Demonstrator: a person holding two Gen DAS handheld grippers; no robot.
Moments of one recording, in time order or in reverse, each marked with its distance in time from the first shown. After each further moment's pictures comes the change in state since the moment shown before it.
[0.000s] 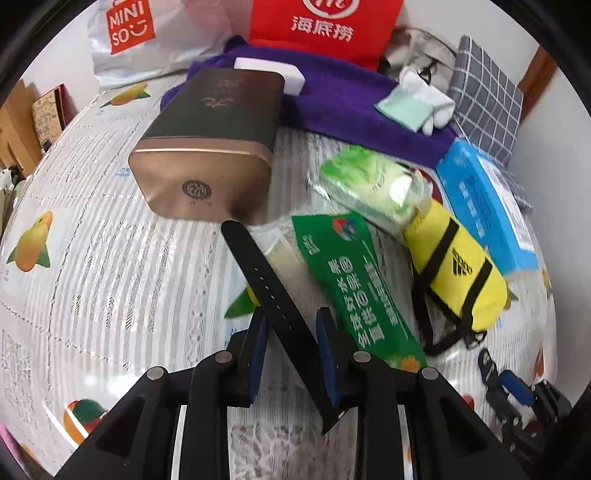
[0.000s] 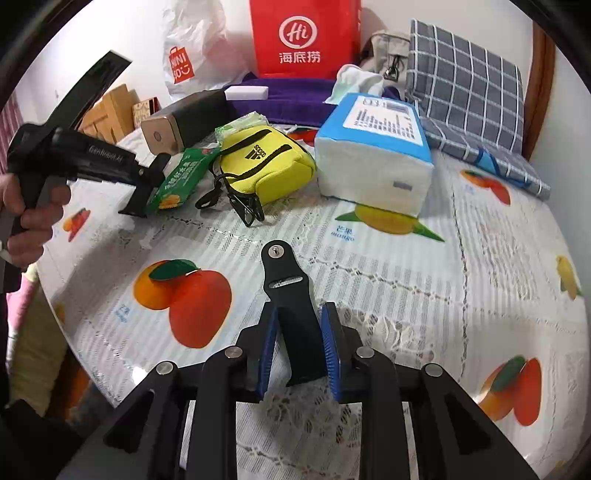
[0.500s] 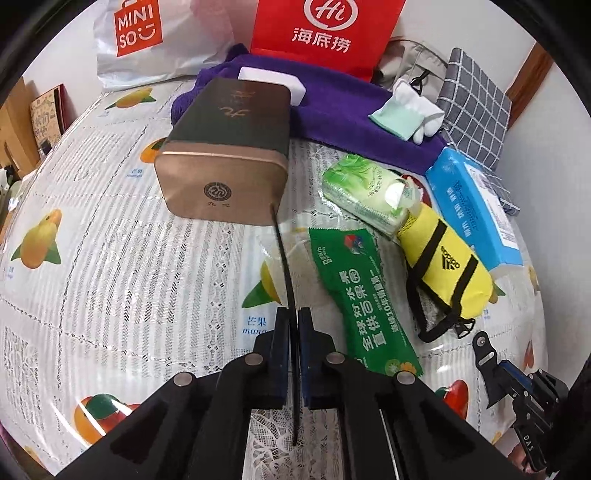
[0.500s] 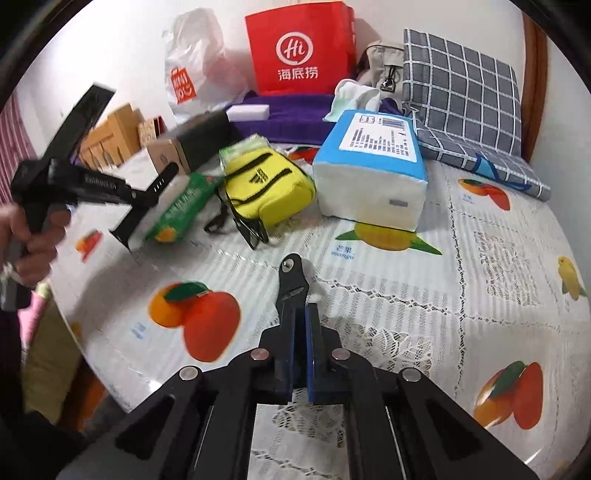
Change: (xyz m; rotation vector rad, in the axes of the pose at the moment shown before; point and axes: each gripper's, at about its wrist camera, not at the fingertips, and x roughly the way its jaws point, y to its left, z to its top) left arm -0.016 0.013 -0.006 0.011 -0.017 -0.052; right arm -0.013 -0.013 0.007 0.070 -0.020 0.068
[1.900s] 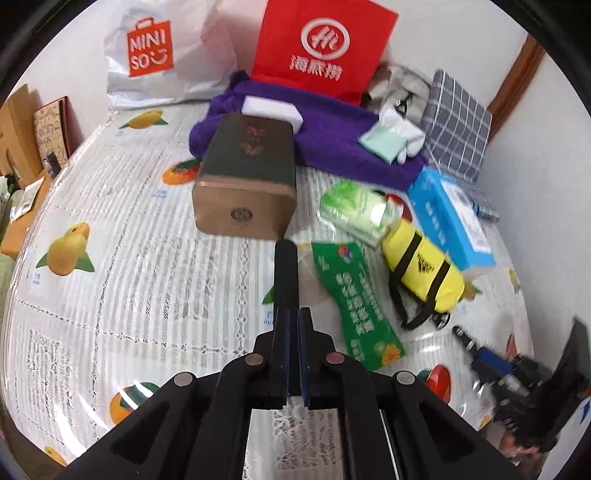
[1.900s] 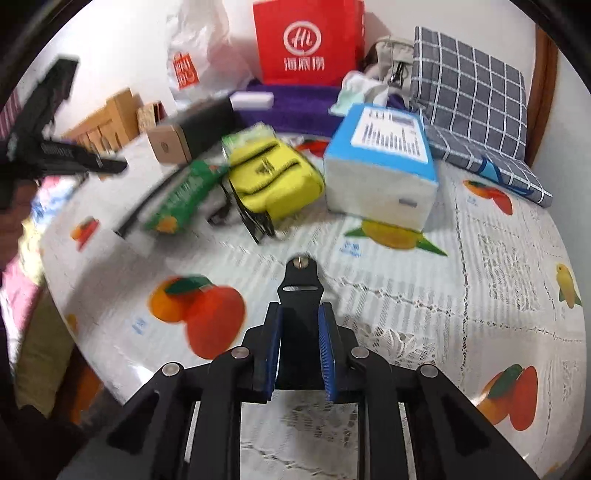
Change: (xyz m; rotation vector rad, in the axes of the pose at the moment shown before) left arm -0.039 0.014 0.000 0.024 -0.034 -0.033; right arm -0.005 0.011 0.005 -0.029 0.005 -0.004
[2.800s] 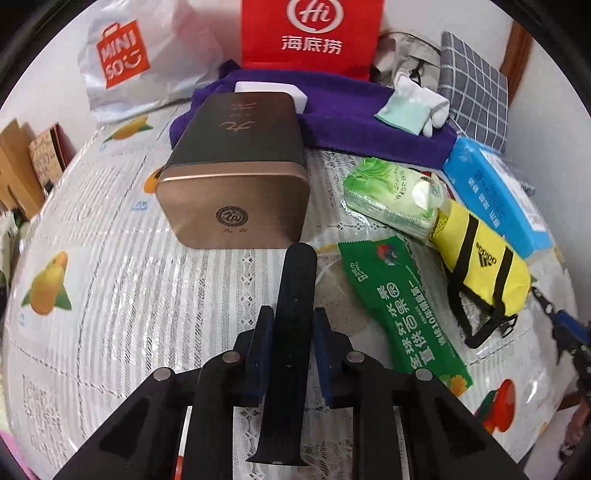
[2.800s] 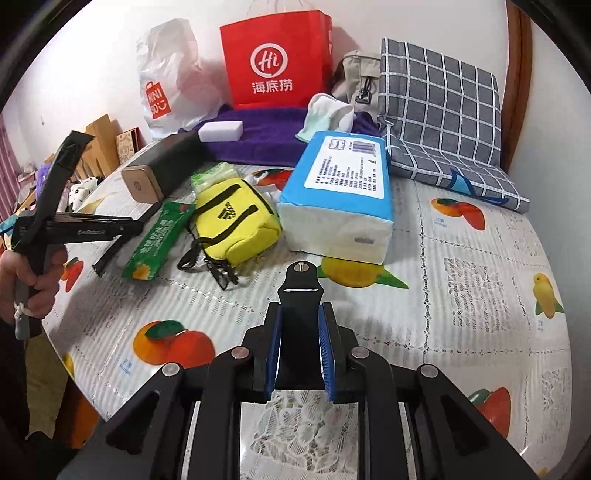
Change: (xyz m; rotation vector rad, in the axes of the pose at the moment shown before) left arm 0.056 -0.002 0.011 0.086 -0.018 0.116; right arm 0.002 -0.024 0.020 0.063 -0.030 -0.079
